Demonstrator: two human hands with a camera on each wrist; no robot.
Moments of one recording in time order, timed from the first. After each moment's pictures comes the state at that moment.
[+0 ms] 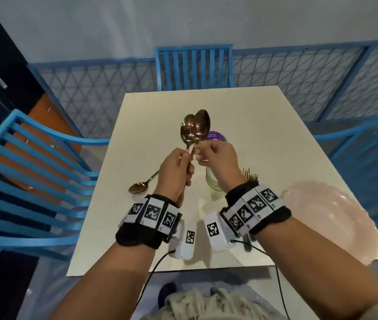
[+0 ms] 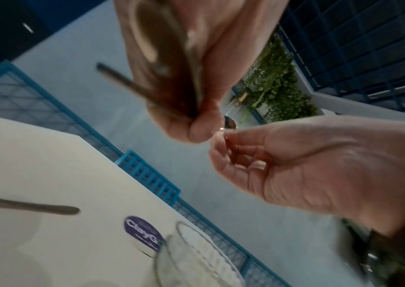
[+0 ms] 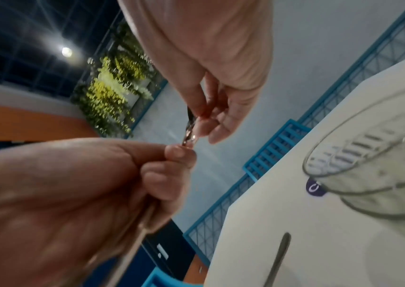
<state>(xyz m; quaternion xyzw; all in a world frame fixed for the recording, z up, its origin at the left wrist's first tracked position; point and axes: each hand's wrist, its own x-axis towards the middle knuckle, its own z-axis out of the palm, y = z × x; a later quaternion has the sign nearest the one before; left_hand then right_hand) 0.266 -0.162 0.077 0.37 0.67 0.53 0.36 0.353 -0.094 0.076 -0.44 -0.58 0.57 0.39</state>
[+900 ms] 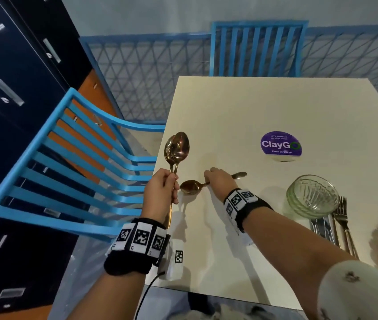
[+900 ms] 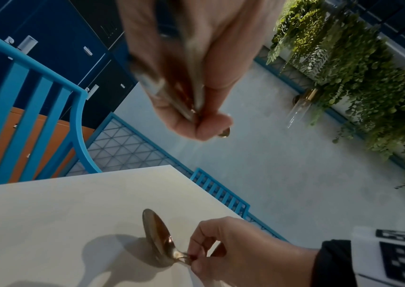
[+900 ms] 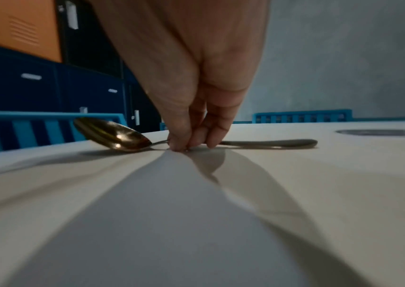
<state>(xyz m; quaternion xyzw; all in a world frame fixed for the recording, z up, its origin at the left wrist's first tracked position) 0.089 -0.219 0.019 0.25 0.75 0.53 0.31 0.182 -0.073 -0.067 -0.33 -0.93 0.16 -0.05</state>
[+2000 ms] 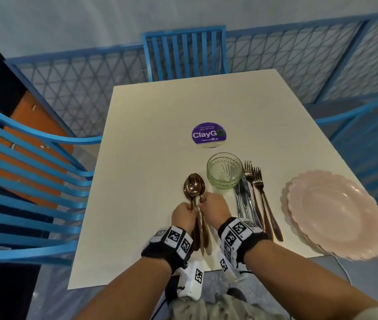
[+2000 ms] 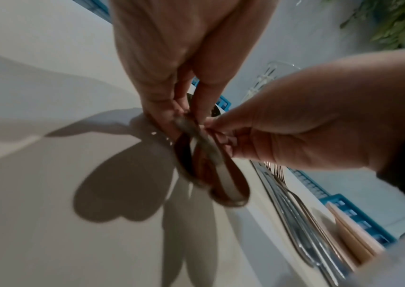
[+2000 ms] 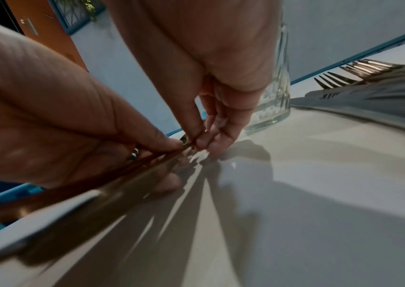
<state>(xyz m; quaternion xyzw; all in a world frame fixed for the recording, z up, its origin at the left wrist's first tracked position) 0.271 -0.171 -0.067 0.32 0.81 0.26 0.41 0.356 -0.121 -0.050 -0.56 -0.75 0.35 0.03</state>
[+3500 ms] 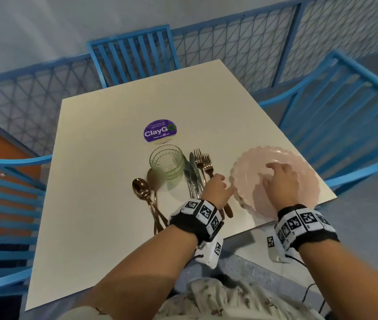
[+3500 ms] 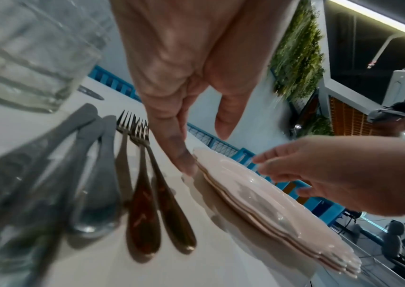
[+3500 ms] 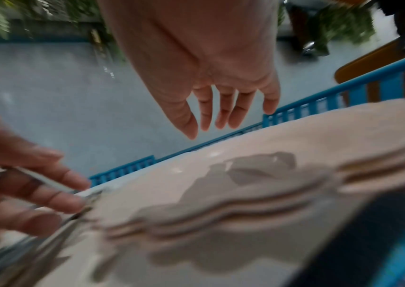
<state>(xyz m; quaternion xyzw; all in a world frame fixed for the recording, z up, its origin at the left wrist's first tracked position) 0.445 -0.113 -0.029 0.54 0.68 0.20 0.45 0.609 -0.091 -0.037 -0.75 -0.62 0.17 0.17</state>
